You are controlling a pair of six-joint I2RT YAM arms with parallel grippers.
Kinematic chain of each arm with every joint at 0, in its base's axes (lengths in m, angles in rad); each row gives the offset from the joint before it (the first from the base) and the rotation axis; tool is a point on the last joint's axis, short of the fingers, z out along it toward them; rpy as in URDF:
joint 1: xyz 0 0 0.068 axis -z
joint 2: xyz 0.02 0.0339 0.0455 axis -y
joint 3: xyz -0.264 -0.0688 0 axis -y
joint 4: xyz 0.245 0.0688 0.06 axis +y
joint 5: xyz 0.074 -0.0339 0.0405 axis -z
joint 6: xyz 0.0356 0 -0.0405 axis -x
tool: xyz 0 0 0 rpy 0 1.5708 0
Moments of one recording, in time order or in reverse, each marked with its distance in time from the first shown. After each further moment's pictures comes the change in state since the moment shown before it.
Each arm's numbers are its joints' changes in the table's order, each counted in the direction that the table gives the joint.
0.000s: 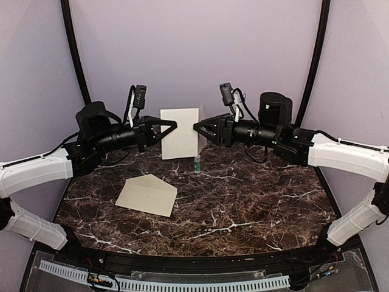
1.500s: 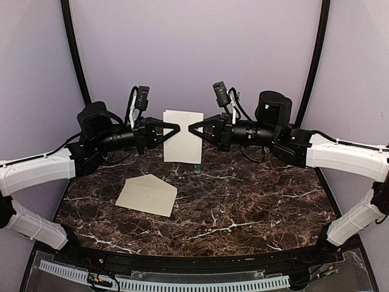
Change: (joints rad) left arm 0.000 -0.024 0.000 -0.064 0.120 0.023; right arm -0.038 -0.022 0.027 -0.065 -0.158 0.060
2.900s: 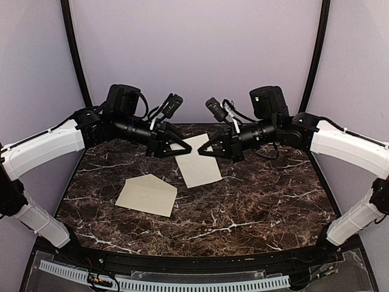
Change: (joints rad) left arm 0.037 -0.179 0.414 0.826 0.115 -0.428; right arm 0.056 -0.002 0.148 0.572 -0.224 0.292
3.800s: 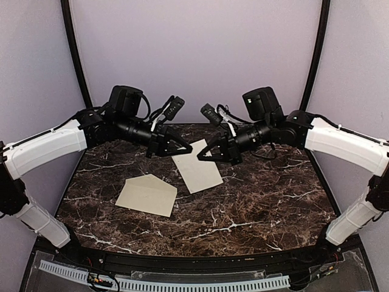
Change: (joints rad) left arm 0.000 -0.014 0.000 0.000 0.053 -0.010; right arm 0.000 -0.055 0.050 0.104 -0.008 0.051
